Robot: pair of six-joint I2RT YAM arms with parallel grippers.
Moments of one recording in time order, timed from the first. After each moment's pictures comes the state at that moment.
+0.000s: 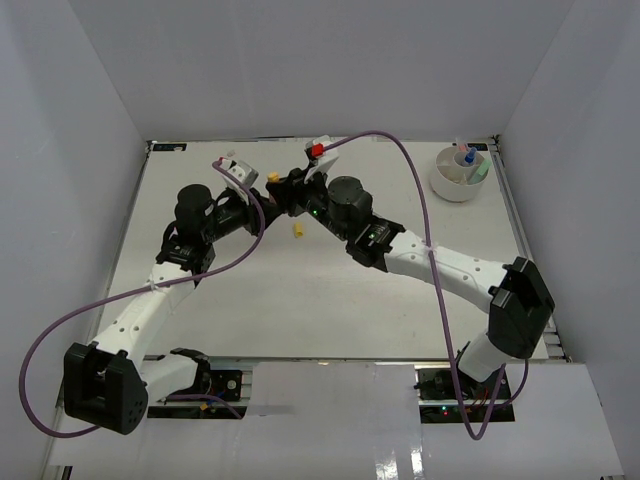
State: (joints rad) left arm -0.29 1.11 0.84 0.16 0.57 -0.08; right arm 0.98 1.61 1.28 0.33 0.14 0.30
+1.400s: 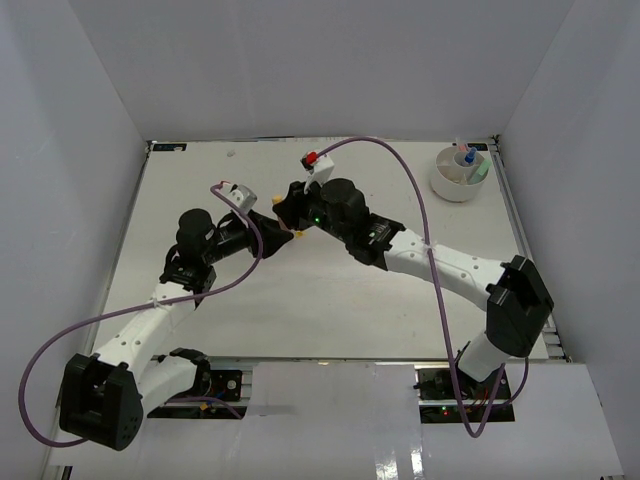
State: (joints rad) left arm -0.31 1.03 0.62 0.32 0.70 -0.19; right arm 0.95 1.60 1.28 0.13 0.08 0.38
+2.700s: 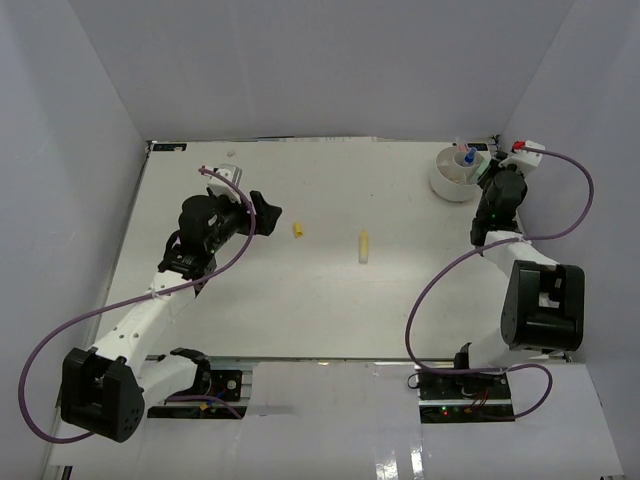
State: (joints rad) left arm -0.32 1.07 0.75 0.14 0.22 -0.26; right arm -0.06 1.47 0.80 0.71 0.32 0.11
